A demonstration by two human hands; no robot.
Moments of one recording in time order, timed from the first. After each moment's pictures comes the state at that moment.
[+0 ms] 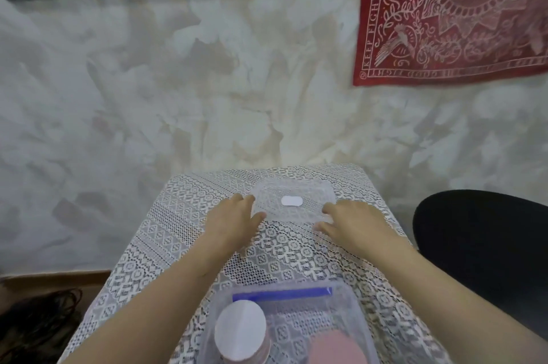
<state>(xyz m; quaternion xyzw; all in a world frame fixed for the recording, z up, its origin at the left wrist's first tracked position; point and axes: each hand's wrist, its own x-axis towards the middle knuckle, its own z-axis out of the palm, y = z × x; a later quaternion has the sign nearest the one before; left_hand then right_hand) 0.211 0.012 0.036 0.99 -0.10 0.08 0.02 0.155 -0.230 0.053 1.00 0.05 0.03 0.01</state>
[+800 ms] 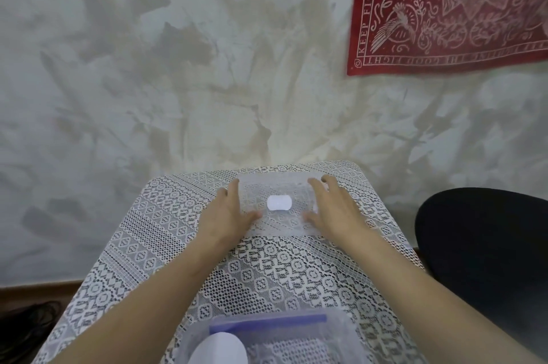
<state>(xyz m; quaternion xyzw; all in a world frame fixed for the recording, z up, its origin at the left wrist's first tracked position) 0.257 -0.006 0.014 0.98 -0.04 0.09 0.16 0.225 -0.231 0.018 0.98 0.00 0.07 -0.17</state>
